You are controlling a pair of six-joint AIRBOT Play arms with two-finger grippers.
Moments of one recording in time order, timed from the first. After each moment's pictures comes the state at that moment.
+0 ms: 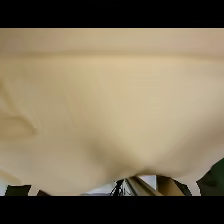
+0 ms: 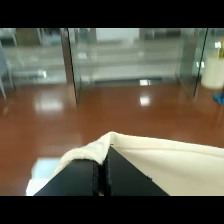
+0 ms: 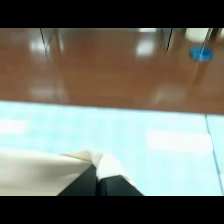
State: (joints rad) left arm 0.16 -0.48 1.63 1.42 -1.26 -1.47; right arm -0.29 -0.60 1.83 -1.21 1.63 1.50
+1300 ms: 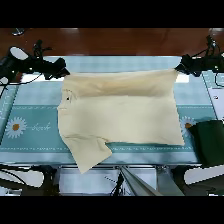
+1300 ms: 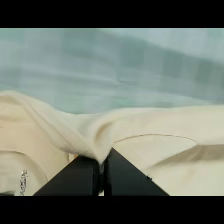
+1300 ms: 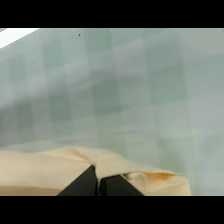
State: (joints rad) left arm 0.08 -1.65 1.47 0.94 -1.04 -1.53; right arm -0.30 -1.70 1.56 -0.91 1.06 1.37
